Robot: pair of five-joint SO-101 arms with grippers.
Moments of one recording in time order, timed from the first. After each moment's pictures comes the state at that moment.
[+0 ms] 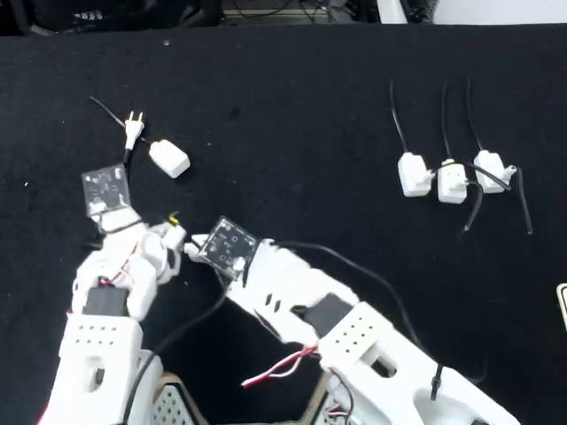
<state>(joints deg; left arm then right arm) -3.5 -65.6 79.3 35.8 13.4 -43.0 -49.4 79.3 20.1 18.1</state>
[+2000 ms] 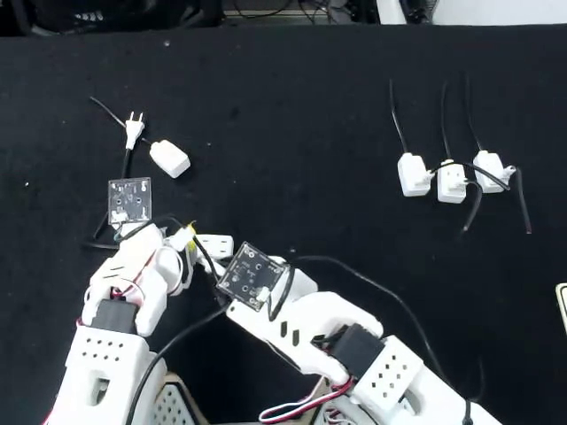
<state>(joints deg) 2.5 -73.3 84.5 36.0 10.2 -48.5 -78.0 83.0 36.2 11.8</state>
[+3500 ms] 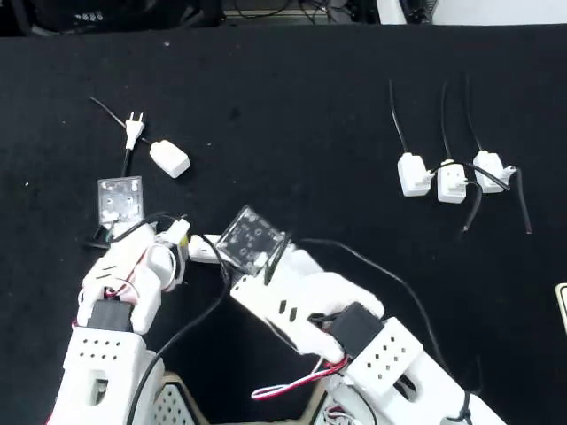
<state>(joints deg) -1.2 -73.2 85.1 33.3 7.9 -43.5 -66.3 71.2 44.4 8.4</state>
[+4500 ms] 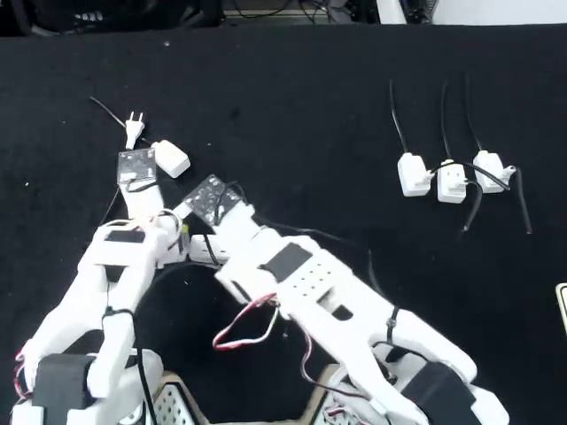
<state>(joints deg) -2.5 -22.1 62.4 29.9 7.8 -41.2 -22.9 54.0 43.7 2.6</state>
